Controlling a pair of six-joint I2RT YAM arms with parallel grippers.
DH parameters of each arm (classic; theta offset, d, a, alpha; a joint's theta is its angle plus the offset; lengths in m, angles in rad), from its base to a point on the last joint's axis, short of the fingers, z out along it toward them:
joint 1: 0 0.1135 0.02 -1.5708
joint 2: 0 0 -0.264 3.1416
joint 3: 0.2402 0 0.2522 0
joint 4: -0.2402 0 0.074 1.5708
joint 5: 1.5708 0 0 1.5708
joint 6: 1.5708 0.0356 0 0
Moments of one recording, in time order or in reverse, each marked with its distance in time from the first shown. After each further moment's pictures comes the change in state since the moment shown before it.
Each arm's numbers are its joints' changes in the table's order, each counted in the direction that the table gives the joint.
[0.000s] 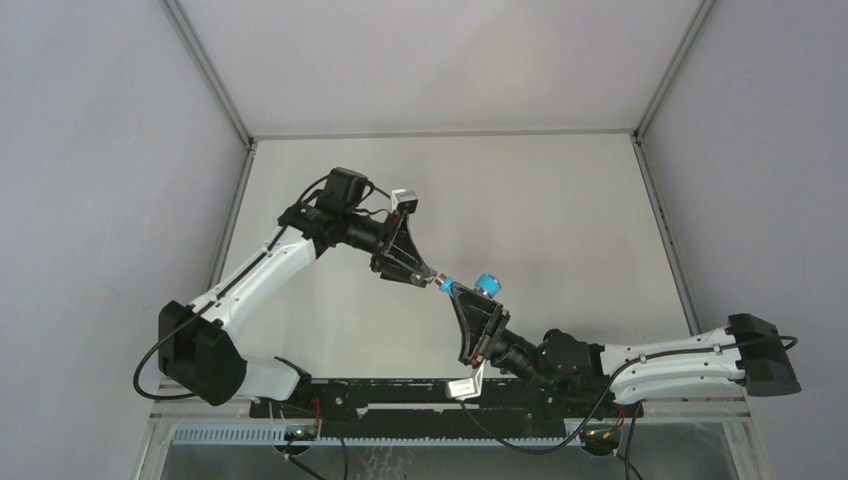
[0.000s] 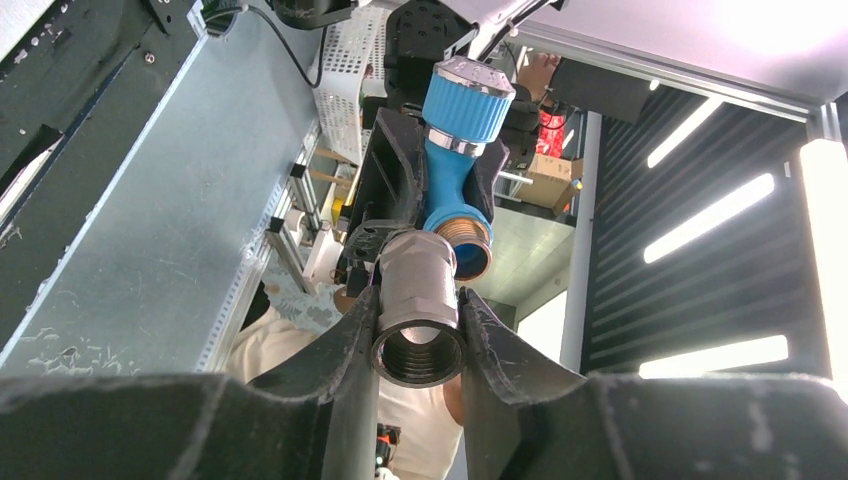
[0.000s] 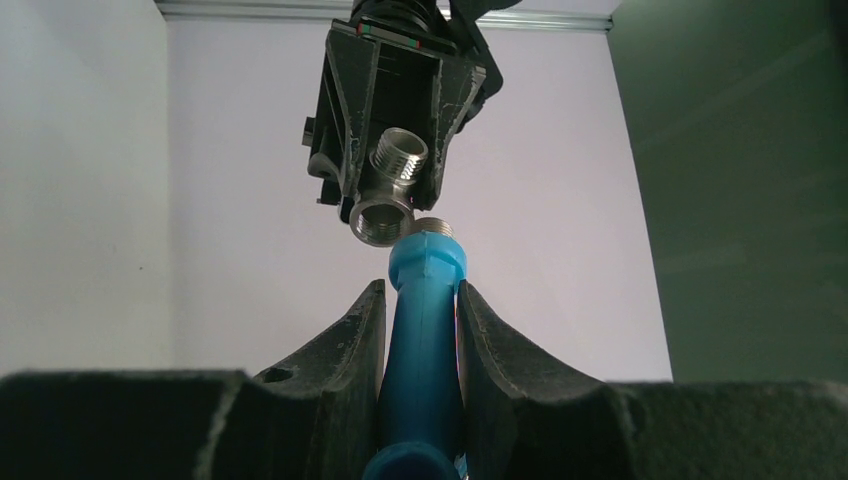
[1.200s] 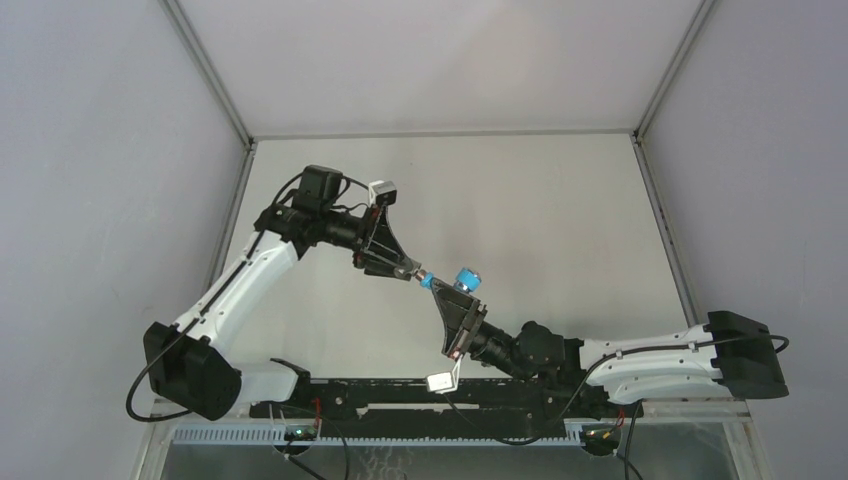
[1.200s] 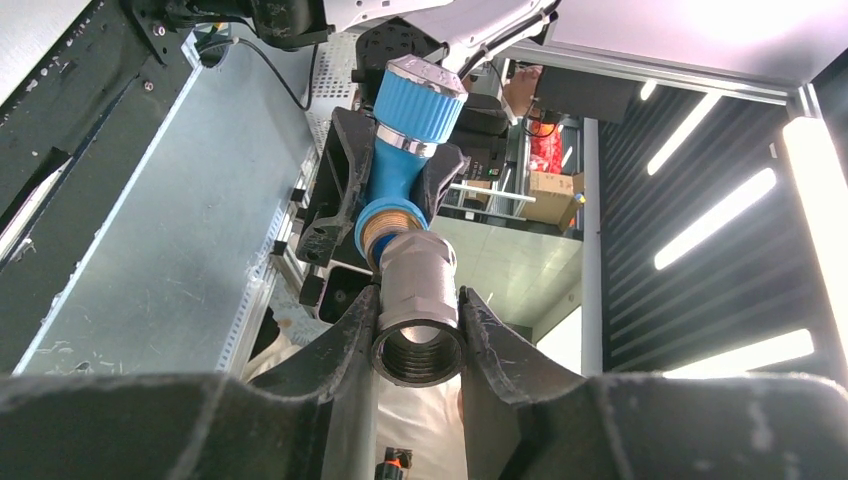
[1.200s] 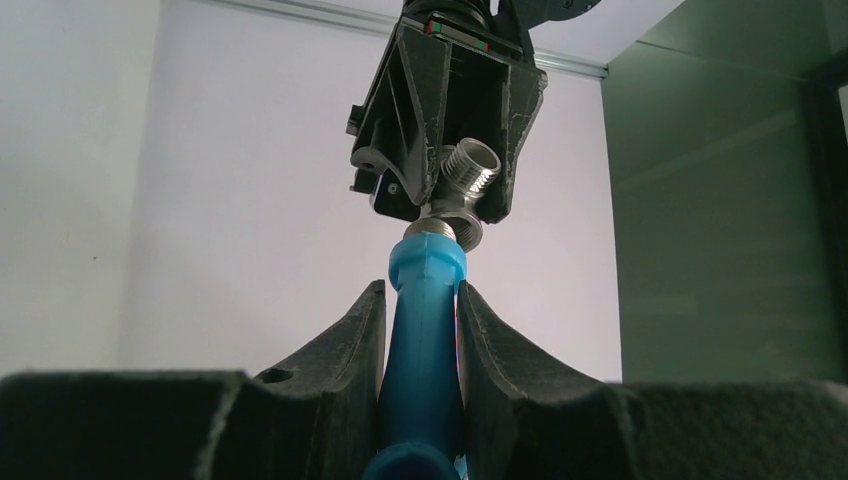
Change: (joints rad) left arm 0.109 -0.082 -0.002 -0.057 0.046 0.068; right arm -0.062 0.178 0.072 0.048 -0.083 -0.113
